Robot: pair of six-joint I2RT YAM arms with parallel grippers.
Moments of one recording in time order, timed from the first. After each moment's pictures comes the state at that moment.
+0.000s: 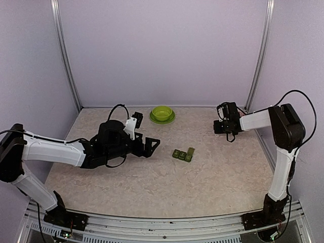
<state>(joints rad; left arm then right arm) -0.88 1.50 0.77 0.40 -0.09 -0.30 0.27 1.99 1.21 0.05 0.11 0.13</state>
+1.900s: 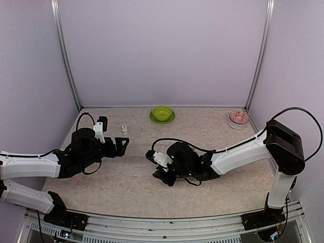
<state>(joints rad) -0.73 1.15 0.48 0.33 -0.24 -0.42 1.11 1.85 0.99 0.20 0.02 -0.06</state>
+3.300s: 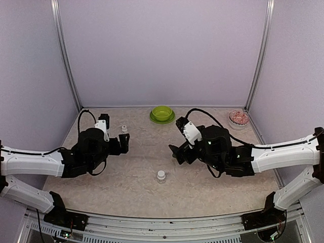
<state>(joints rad) -0.86 1.21 0.55 0.30 -0.57 -0.39 1.11 1.40 0.81 0.27 0.47 -0.10</state>
